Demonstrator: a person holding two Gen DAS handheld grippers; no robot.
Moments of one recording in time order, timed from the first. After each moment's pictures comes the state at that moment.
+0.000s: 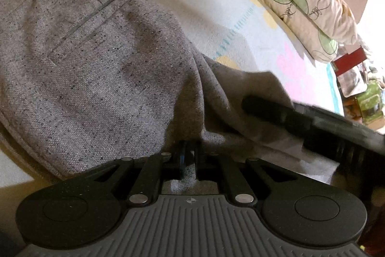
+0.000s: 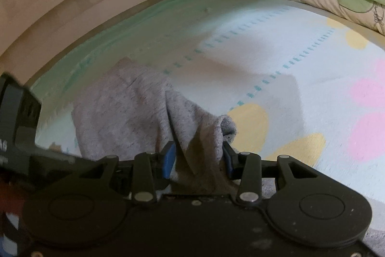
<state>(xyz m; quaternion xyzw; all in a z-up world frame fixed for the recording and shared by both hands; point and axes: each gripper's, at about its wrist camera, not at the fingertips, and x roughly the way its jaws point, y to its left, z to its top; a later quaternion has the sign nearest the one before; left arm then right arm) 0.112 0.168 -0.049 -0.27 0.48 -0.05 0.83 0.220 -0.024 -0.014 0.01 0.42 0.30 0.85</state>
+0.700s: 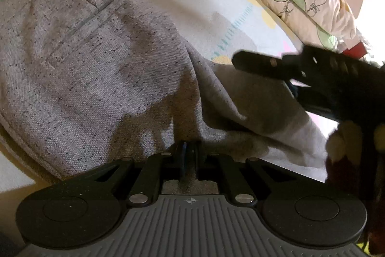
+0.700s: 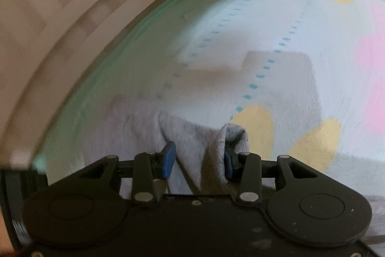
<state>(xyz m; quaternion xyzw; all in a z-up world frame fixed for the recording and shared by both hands) 0.113 0.158 -0.049 -0.25 0.48 -0.05 0.84 0.262 -0.040 -0.029 0.17 0.46 0.27 0.83</state>
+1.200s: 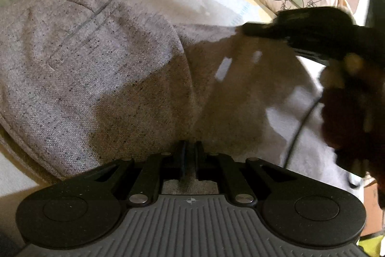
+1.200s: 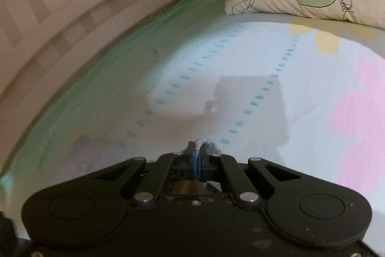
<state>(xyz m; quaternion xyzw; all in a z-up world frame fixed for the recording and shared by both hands) 0.114 0.148 -0.048 -0.23 0.47 -0.05 0.85 0.313 -0.035 -0.013 0.09 0.41 0.22 0.88</state>
